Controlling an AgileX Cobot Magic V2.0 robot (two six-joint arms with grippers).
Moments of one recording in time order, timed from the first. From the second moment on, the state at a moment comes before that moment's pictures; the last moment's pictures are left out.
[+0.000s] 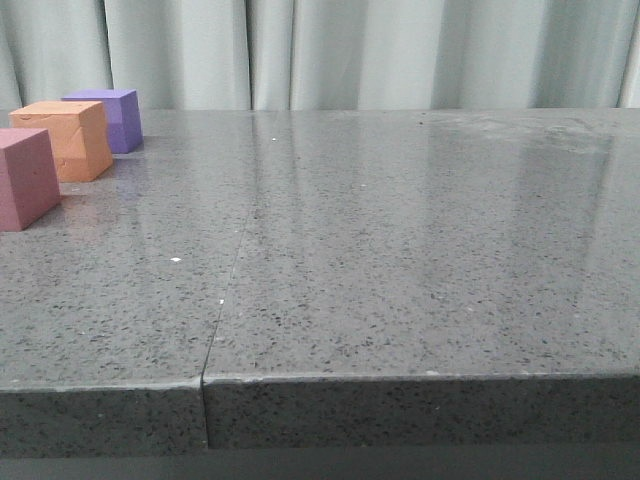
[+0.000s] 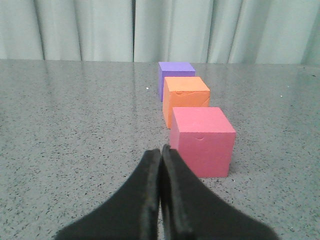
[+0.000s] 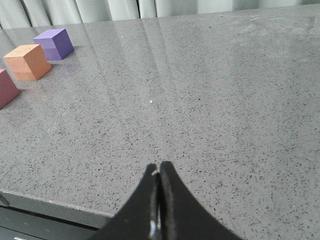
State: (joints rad) left arm -0.07 0.20 -0.11 -0.07 0.07 0.01; right arm 0.50 0.04 -0.43 -0.17 0.71 0.39
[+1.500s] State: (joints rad) left arm -0.07 -0.01 0.00 -0.05 0.12 0.00; right arm 0.50 0.04 -0.42 -0.17 0.71 0.39
